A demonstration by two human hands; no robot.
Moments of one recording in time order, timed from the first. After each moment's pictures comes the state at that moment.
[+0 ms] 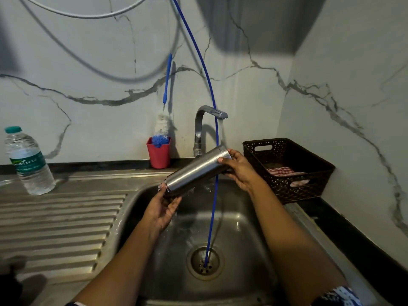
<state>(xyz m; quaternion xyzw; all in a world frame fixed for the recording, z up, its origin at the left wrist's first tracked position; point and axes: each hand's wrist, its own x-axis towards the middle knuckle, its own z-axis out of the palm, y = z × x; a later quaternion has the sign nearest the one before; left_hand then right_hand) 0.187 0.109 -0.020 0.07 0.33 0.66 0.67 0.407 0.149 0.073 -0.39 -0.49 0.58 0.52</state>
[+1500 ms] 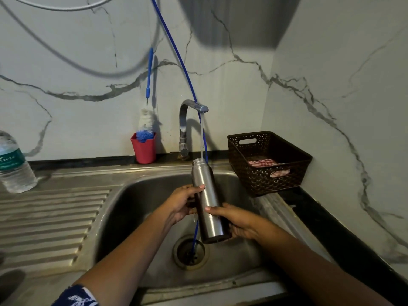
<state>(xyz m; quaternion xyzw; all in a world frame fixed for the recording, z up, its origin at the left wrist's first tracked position) 0.276 0.085 0.005 0.40 0.46 0.46 0.65 0.443 0.065 -0.013 -0.53 -0.51 0.62 0.25</state>
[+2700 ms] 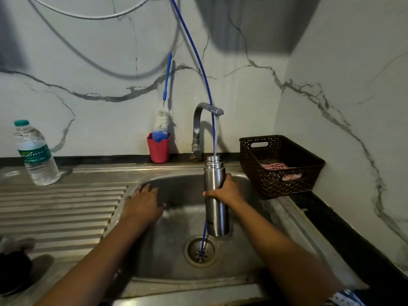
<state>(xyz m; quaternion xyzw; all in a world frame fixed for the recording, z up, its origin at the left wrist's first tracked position) 0.162 0.047 0.007 0.66 0.74 0.10 -0.01 0.394 0.107 0.015 -0.65 -0.62 0.32 0.31</state>
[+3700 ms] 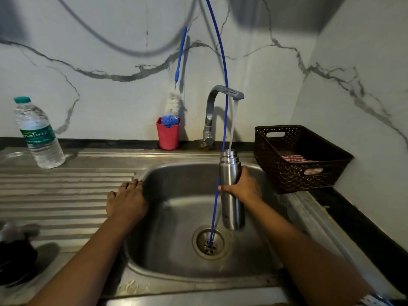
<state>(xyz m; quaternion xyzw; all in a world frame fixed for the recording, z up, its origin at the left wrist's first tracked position) 0.118 0.034 -0.010 0.59 0.81 0.05 0.00 0.395 0.109 0.003 -0.67 -0.63 0.25 0.30</state>
